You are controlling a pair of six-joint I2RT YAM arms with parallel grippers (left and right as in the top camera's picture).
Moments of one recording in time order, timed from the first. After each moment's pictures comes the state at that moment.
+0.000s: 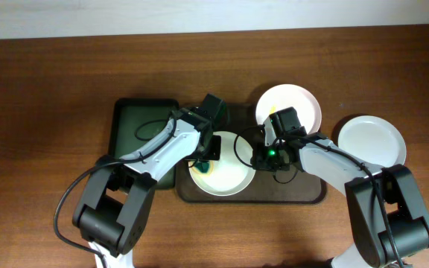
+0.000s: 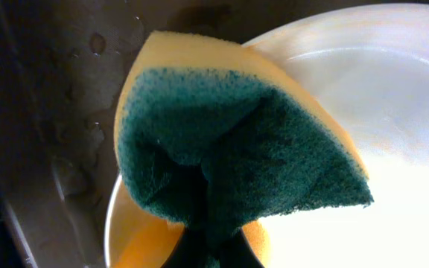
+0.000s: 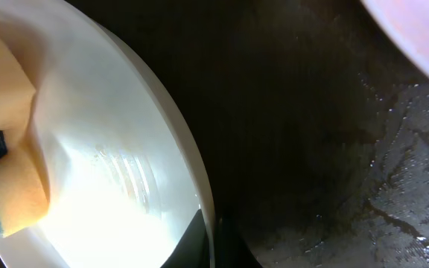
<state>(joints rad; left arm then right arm) -0.55 1.97 1.33 -0.79 0.00 -0.43 0.30 1.76 0.88 -0.36 -0.39 0.39</state>
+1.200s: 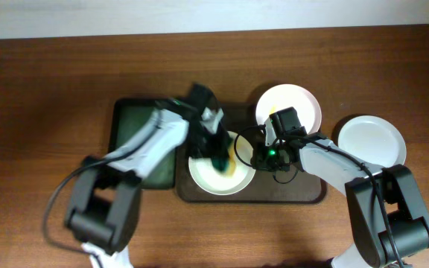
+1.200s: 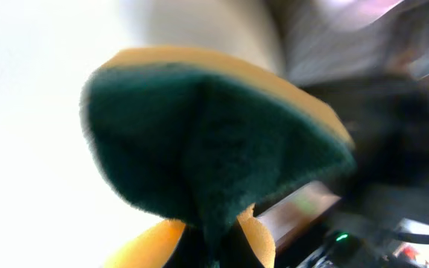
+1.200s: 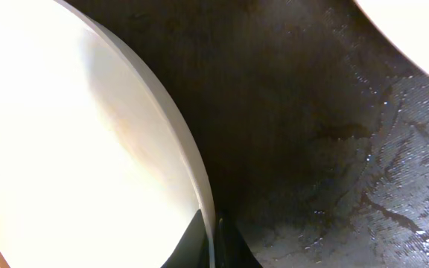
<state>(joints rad) -0.45 1.93 1.41 -0.86 0.57 -0.37 0.30 1.76 0.88 -0.36 -0.39 0.42</state>
